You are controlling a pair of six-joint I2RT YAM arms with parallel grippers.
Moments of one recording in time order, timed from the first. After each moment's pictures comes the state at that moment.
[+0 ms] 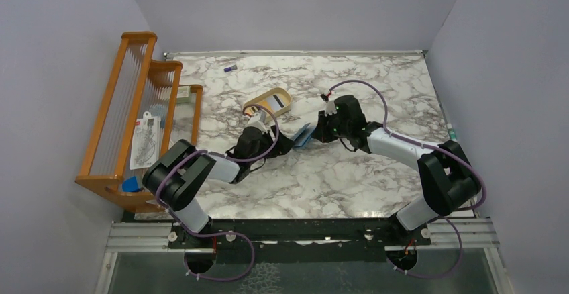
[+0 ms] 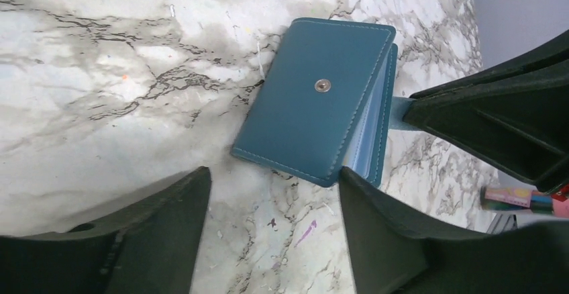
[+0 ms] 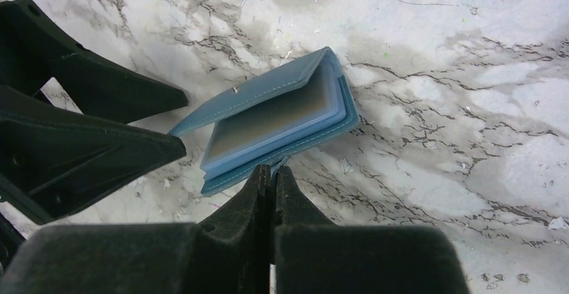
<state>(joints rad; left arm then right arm) -0.61 1.65 0.47 0.78 0.09 -0.79 0.53 1.55 0.86 0.01 -0.23 0.25</state>
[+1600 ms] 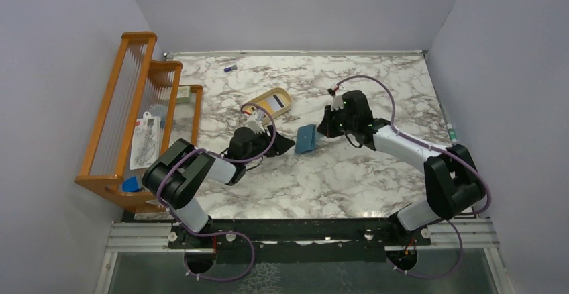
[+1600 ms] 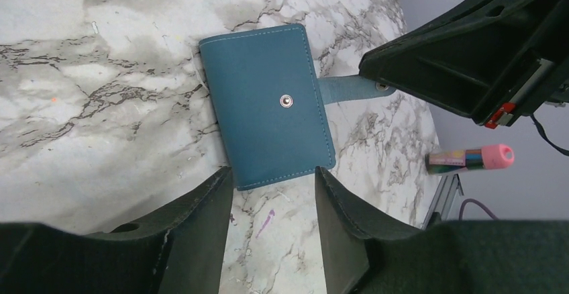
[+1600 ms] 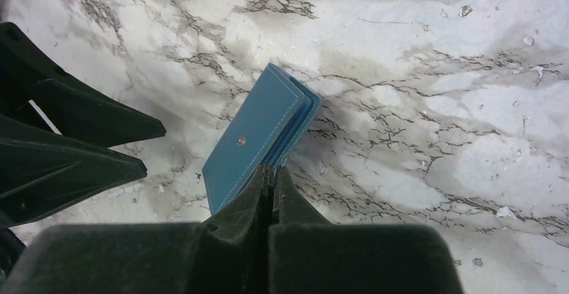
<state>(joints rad) -0.56 1.65 0.42 0.97 0.29 -0.81 0.48 1.52 0.87 -0.01 -0.24 0.23</state>
